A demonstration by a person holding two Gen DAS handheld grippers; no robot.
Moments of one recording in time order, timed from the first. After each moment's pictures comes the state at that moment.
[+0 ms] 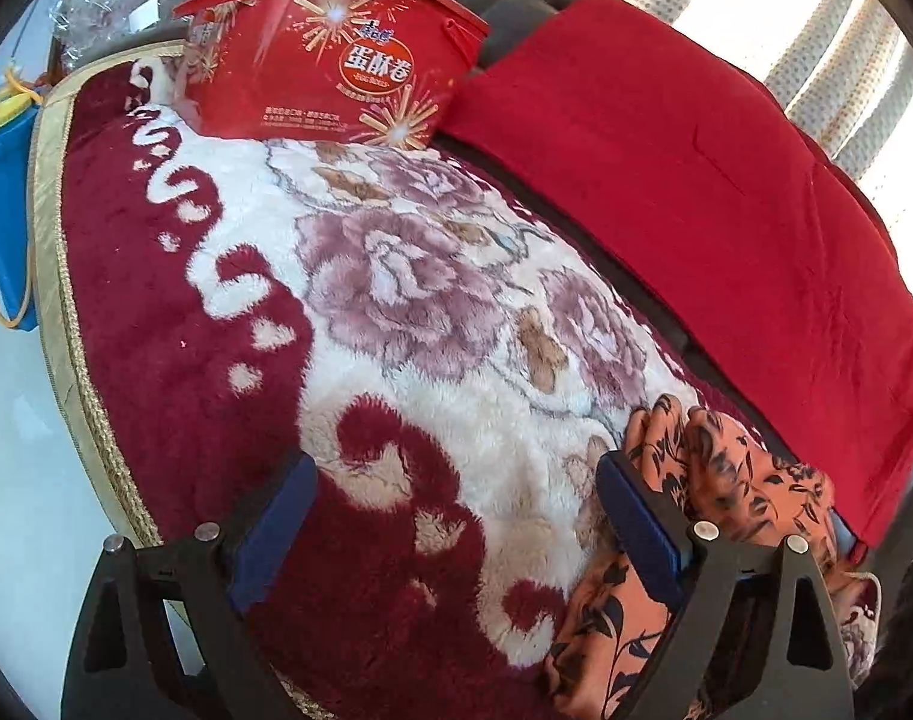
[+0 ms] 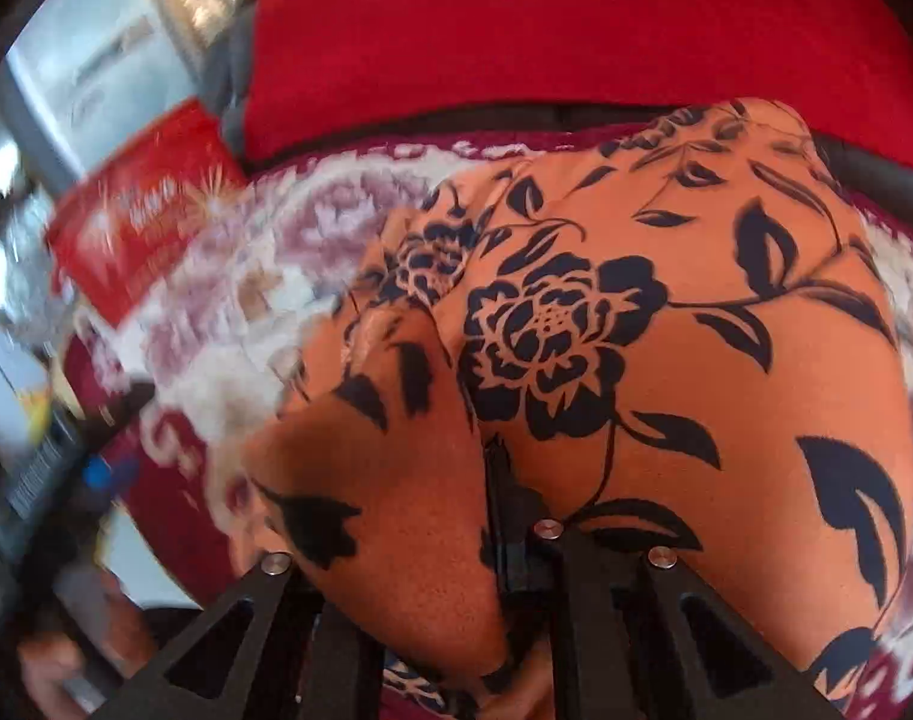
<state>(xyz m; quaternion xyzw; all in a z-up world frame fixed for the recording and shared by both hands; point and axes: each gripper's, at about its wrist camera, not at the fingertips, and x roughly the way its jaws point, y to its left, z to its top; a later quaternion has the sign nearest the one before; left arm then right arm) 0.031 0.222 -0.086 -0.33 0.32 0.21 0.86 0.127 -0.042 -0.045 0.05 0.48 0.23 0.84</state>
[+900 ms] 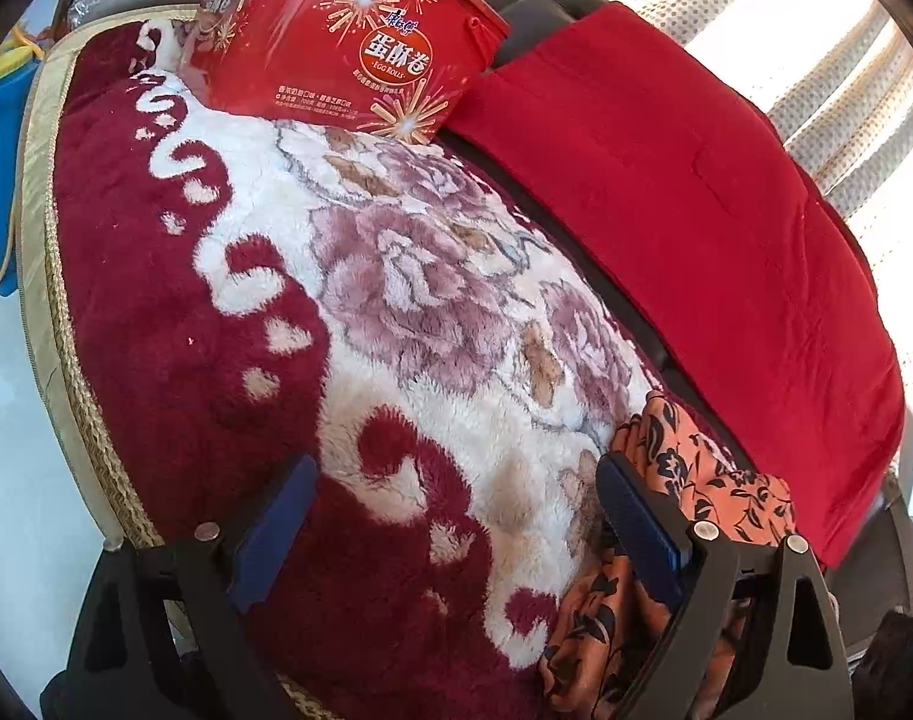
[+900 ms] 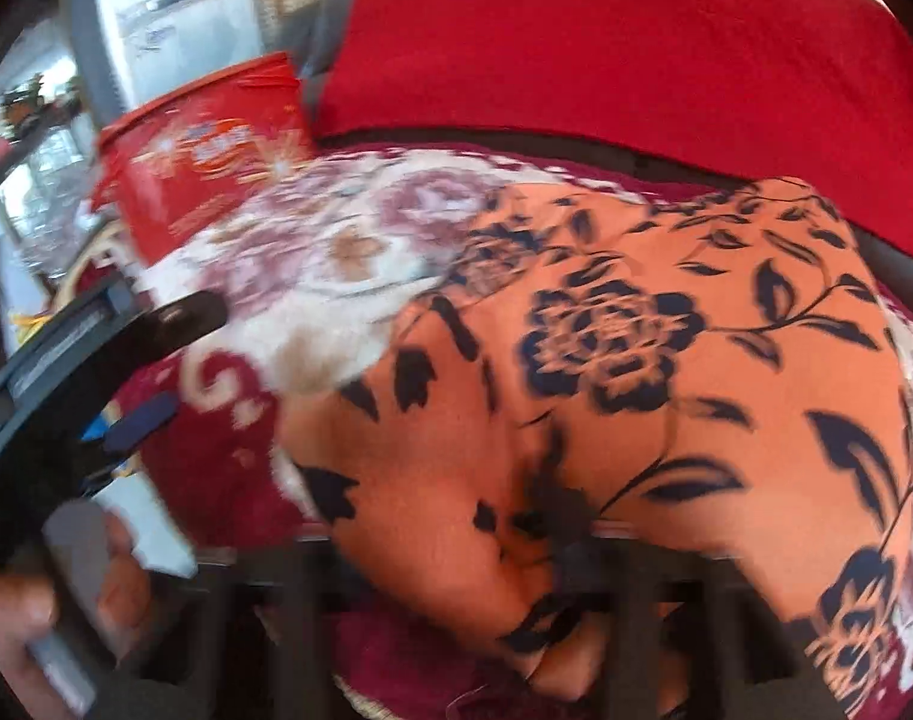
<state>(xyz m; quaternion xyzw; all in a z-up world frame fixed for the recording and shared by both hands) 0.016 0.245 -0.087 -0.38 0.30 0.17 0.86 0.060 0.015 -0.053 -0.06 0.43 0.28 0.85</state>
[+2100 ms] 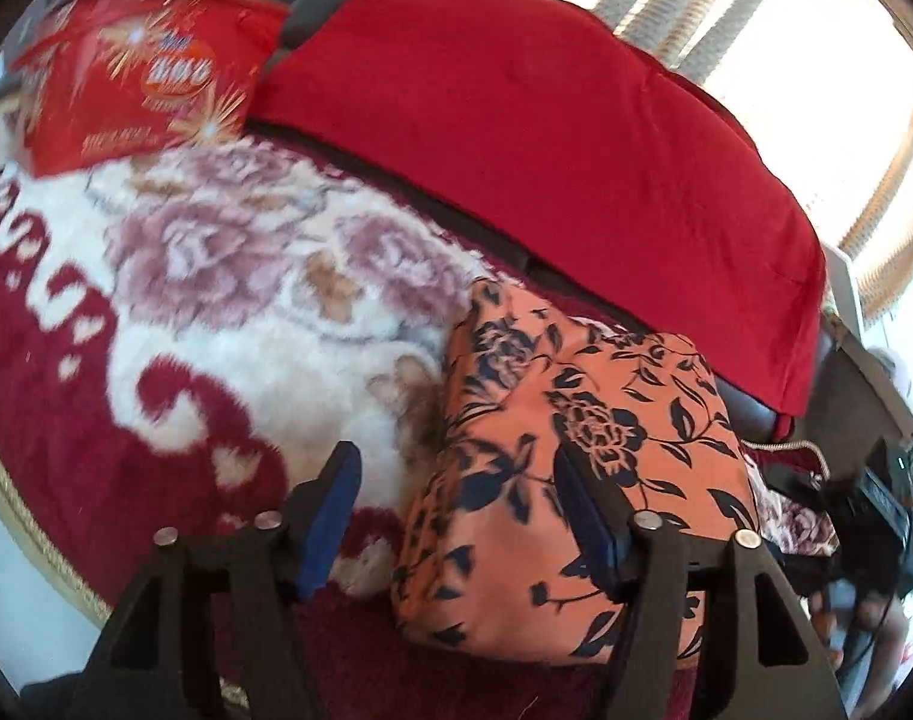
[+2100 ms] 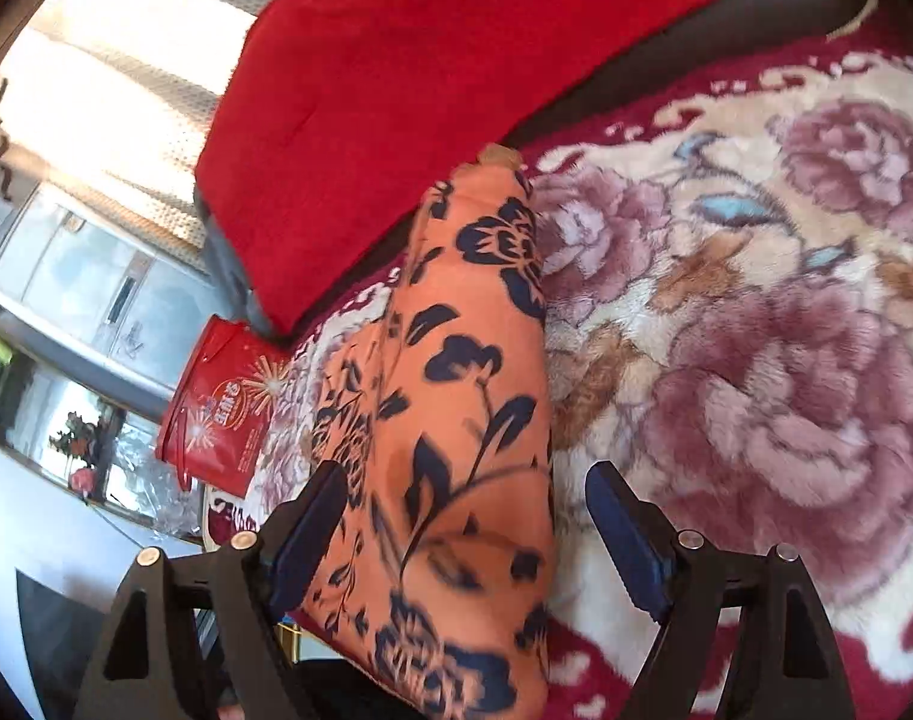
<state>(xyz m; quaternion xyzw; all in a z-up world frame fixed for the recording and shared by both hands) 0.043 0.153 -0.072 -0.26 0.32 0.03 0.91 0.156 -0.201 -0.061 0.31 0.48 0.24 0.79</state>
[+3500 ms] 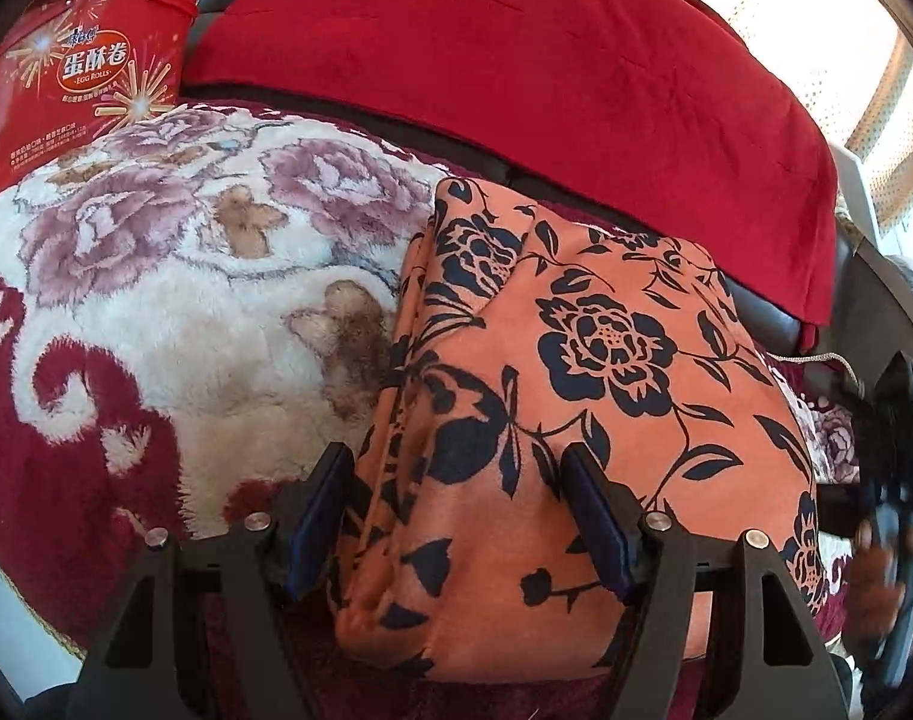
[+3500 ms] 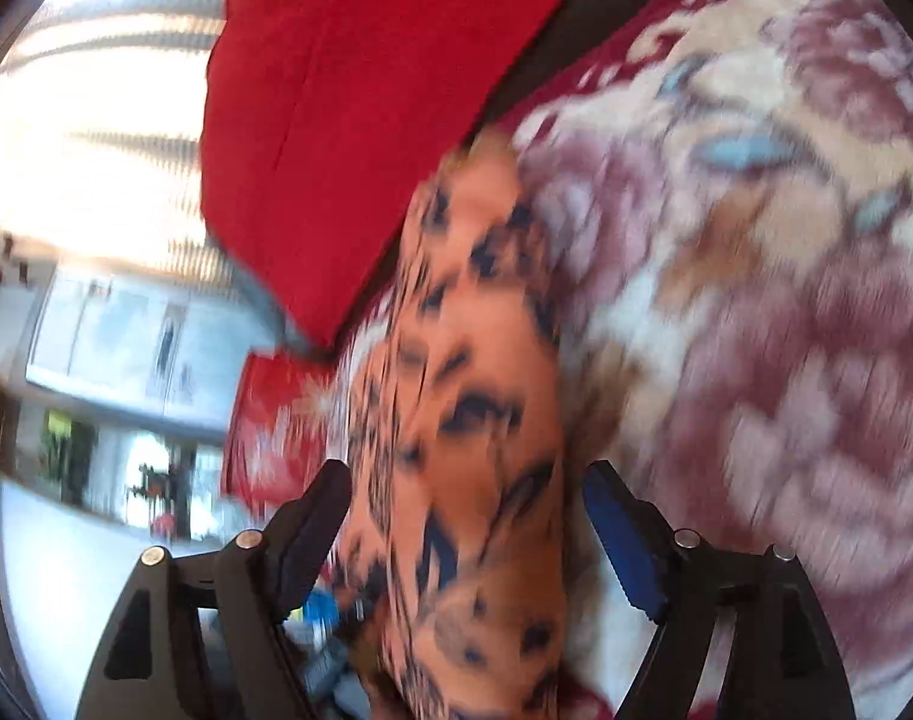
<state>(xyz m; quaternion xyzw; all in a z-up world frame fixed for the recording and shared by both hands) 0.081 0.118 -0.100 -0.20 0.40 0.00 0.89 0.164 -0.207 -0.096 0.36 0.52 0.28 0.73</state>
